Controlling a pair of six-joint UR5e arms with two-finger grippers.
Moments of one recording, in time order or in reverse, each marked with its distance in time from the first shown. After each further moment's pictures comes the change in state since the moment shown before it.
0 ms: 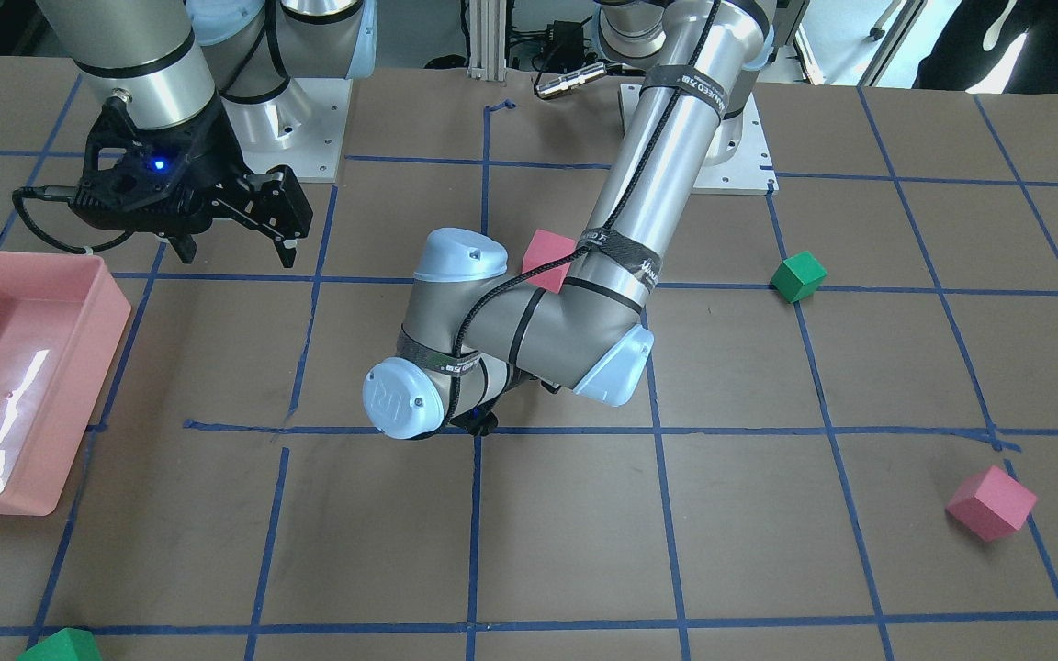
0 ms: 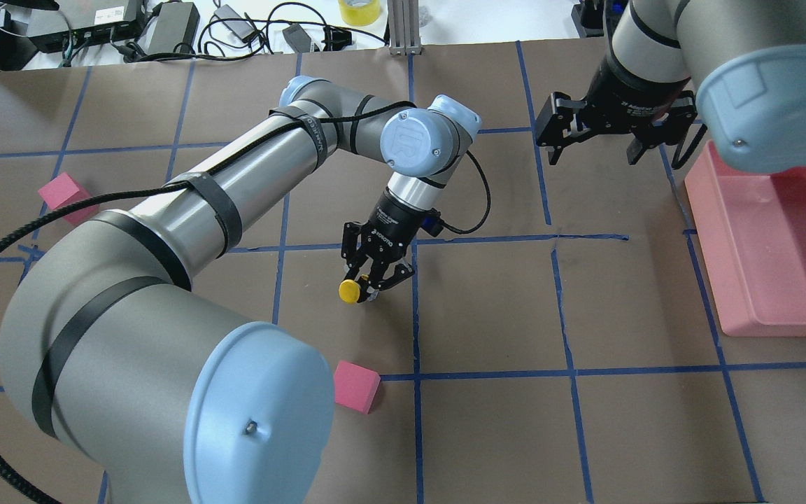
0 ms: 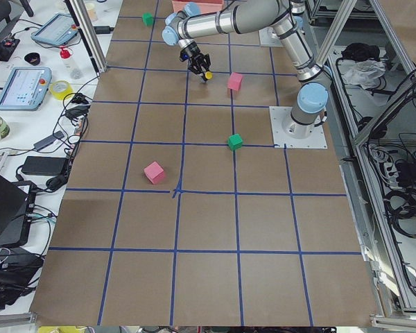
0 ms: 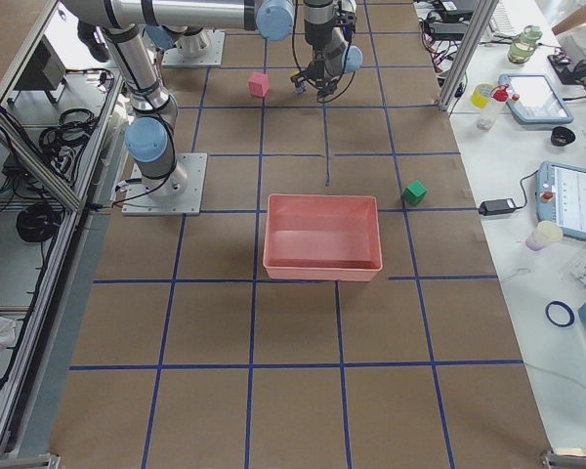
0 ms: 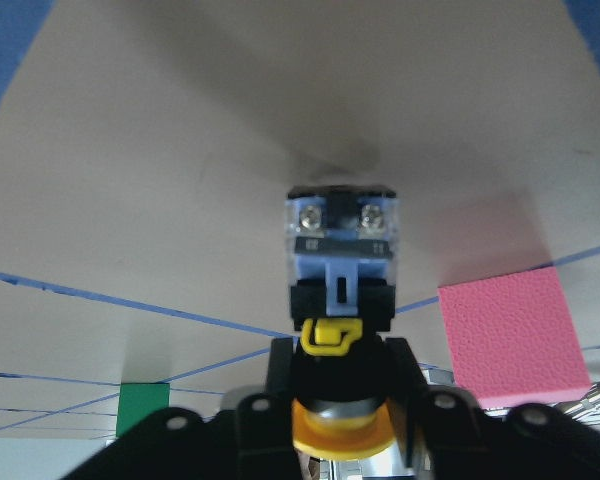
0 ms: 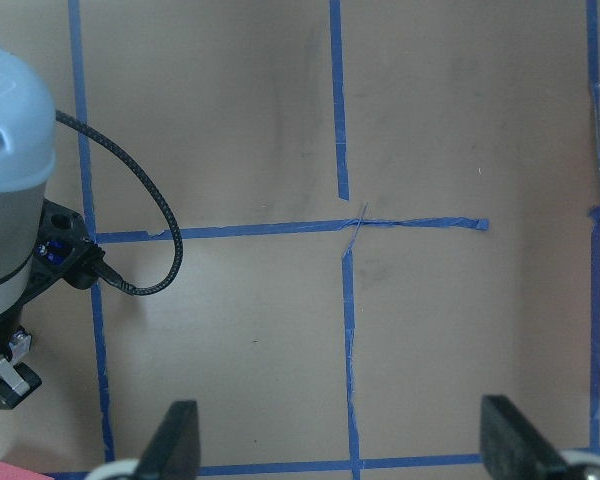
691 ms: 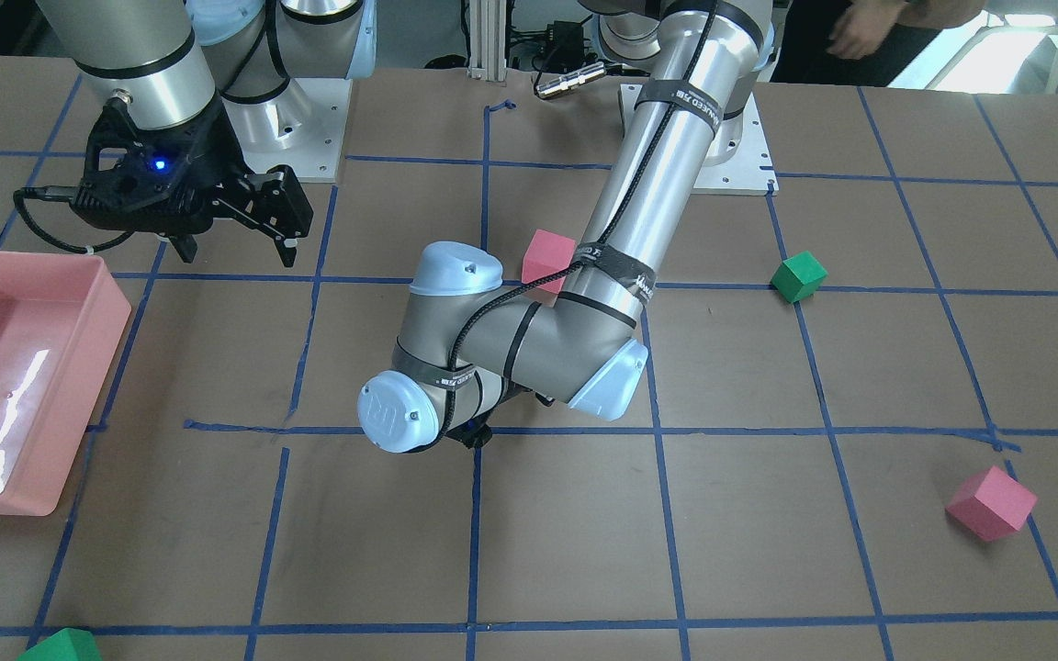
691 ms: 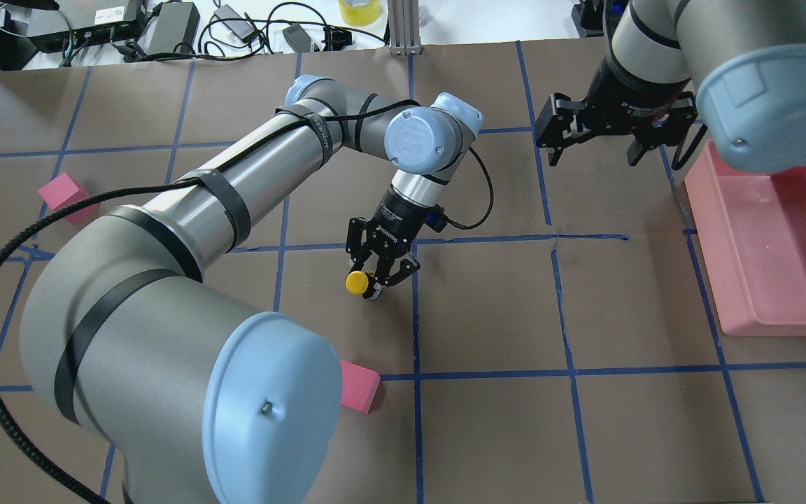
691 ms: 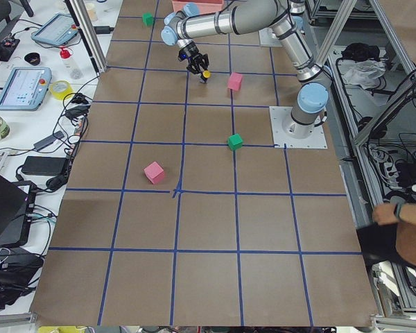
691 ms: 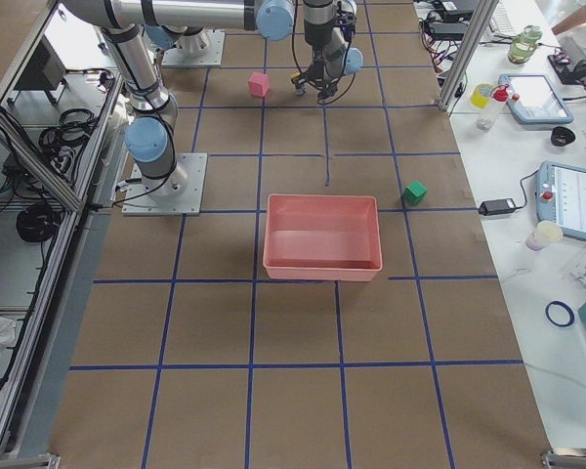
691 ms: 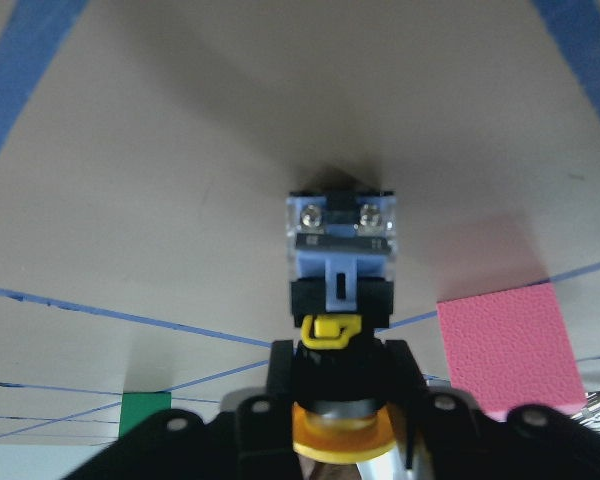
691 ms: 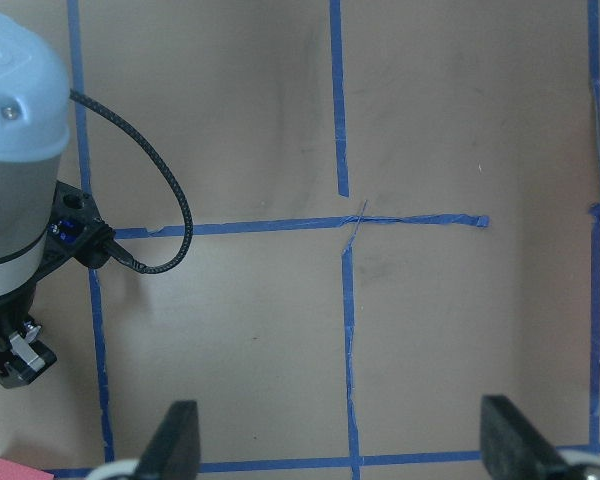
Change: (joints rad) left arm -0.001 -0.028 0.046 0.010 -0.012 0.001; right arm 0.000 0.000 0.000 0.006 0.000 0.000
